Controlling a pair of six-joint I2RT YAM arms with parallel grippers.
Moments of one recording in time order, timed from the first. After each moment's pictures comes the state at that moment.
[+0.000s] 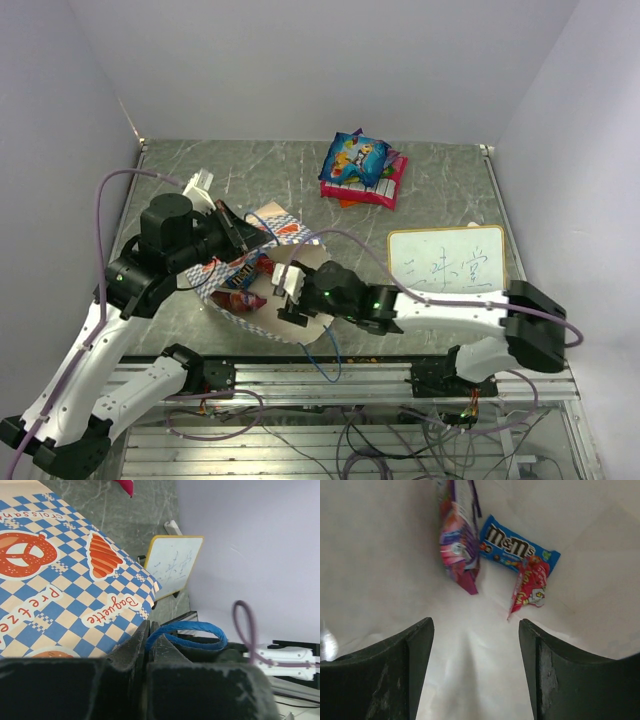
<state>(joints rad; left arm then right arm) -0.49 0.83 1.14 -0.67 0.26 -0.92 1.22 1.37 0.82 0.15 -0.01 -0.27</state>
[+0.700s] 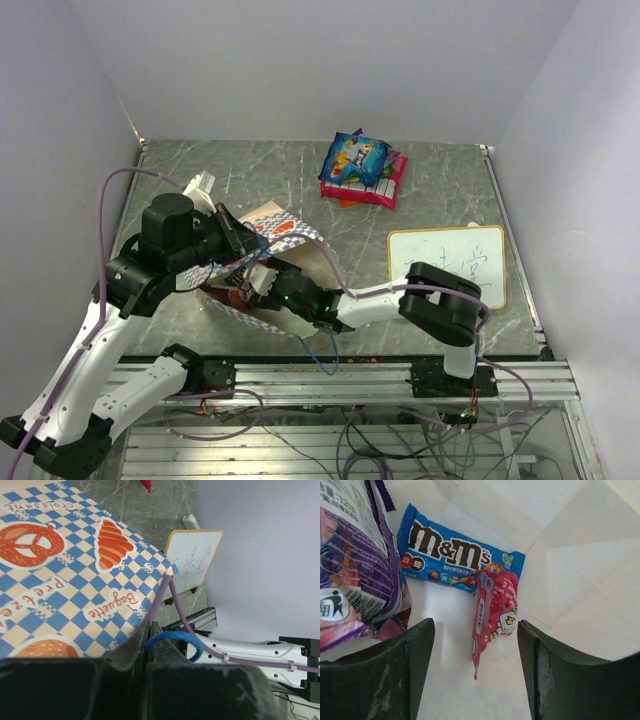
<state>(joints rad) -0.49 0.83 1.14 -0.73 0.24 -0.87 1.22 1.90 0.95 0.56 0.34 -0.37</state>
